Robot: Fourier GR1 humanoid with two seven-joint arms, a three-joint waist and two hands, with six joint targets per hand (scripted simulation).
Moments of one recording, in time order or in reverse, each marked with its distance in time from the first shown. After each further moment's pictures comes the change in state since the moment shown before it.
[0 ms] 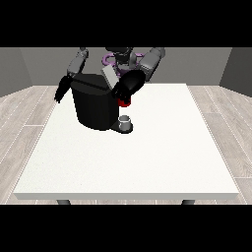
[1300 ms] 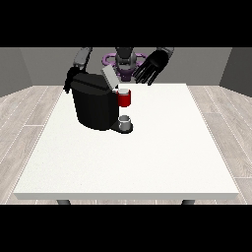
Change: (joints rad) left arm 0.234 -0.165 0.008 0.005 0.029 0.007 0.044; right arm 0.218 0.028 -0.006 0.073 -0.019 0.008 -0.028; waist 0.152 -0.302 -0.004
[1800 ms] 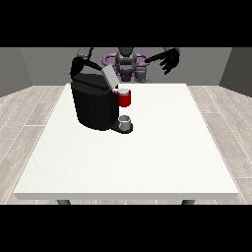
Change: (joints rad) left arm 0.283 -0.242 0.269 0.024 0.365 -0.036 -0.085; right arm 0.131 -0.003 -0.034 -0.013 -0.057 0.034 -0.040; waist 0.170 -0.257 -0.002
